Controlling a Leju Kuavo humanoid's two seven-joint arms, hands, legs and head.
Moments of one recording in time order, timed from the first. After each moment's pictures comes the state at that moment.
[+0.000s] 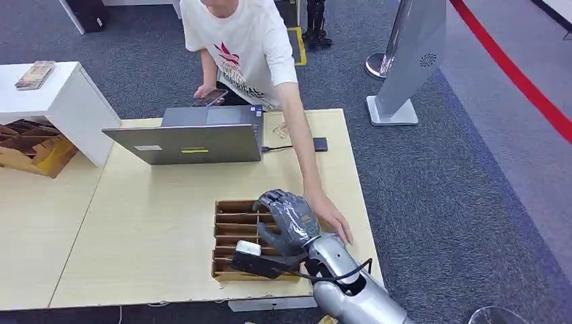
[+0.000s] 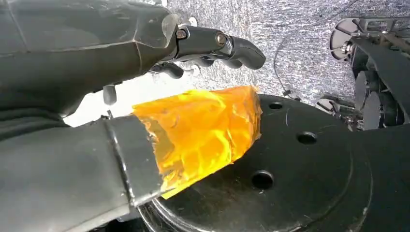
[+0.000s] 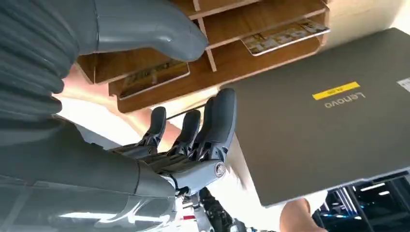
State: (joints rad) left arm -0.06 0.00 -1.30 -0.12 1.52 0.09 0.00; right arm -0.38 -0.01 0.84 -1.21 0.85 -0.30 0.00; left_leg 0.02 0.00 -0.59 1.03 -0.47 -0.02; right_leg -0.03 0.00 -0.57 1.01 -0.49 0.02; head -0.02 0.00
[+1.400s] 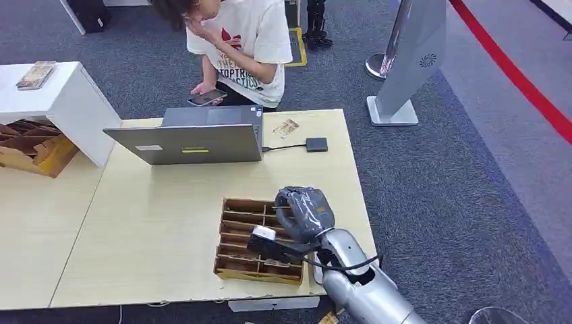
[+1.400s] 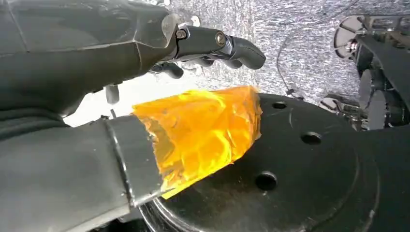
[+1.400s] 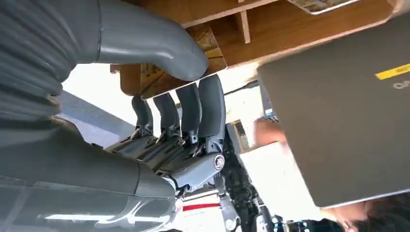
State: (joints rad) left arm -0.06 0.00 -1.30 -0.12 1.52 0.08 0.02; right arm -0.39 -0.02 0.75 -1.13 0.90 -0.31 0.02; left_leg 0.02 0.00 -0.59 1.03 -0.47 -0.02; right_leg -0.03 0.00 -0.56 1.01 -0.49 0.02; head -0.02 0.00
